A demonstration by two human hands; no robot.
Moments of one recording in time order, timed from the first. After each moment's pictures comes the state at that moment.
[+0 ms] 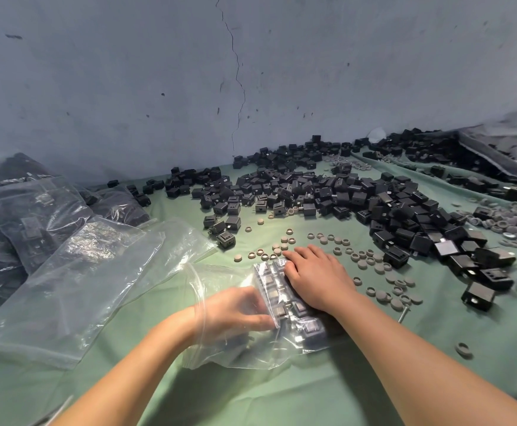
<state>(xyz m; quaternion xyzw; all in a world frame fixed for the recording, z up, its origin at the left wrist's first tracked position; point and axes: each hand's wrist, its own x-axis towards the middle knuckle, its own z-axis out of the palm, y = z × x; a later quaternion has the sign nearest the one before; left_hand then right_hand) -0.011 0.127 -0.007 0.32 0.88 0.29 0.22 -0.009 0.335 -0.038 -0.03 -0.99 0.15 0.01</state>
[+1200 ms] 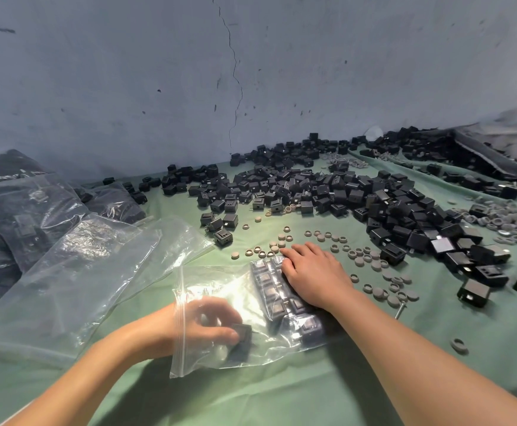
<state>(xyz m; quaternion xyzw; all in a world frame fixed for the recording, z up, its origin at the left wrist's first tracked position) -0.006 0.065 -0.008 0.26 0.87 0.33 0.26 -0.009 0.336 -0.039 -0.03 -0.99 0.15 0.00</state>
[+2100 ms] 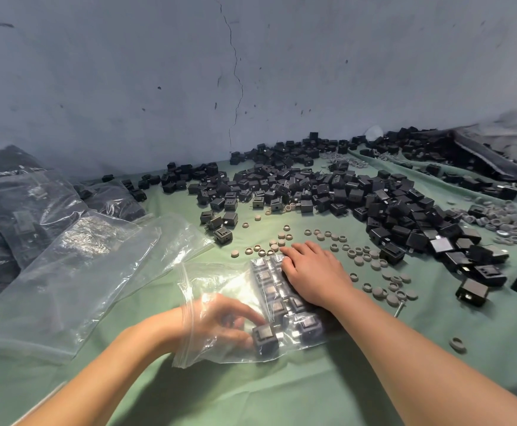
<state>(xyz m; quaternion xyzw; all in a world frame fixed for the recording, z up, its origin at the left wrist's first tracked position) -0.006 0.095 -0.004 0.40 0.83 0.27 0.27 -0.008 0.334 -0.035 -0.03 -0.99 0.15 0.00</state>
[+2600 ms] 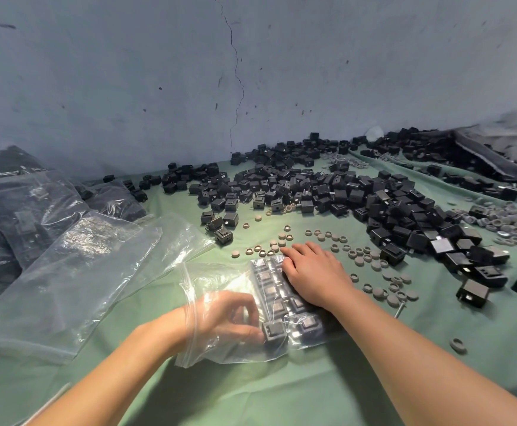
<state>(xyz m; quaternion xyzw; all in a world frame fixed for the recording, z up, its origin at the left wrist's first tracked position) -0.012 0.109 -0.016 0.36 0.87 0.25 0.23 -0.007 0.334 -0.036 -0.03 -0.99 0.15 0.00</state>
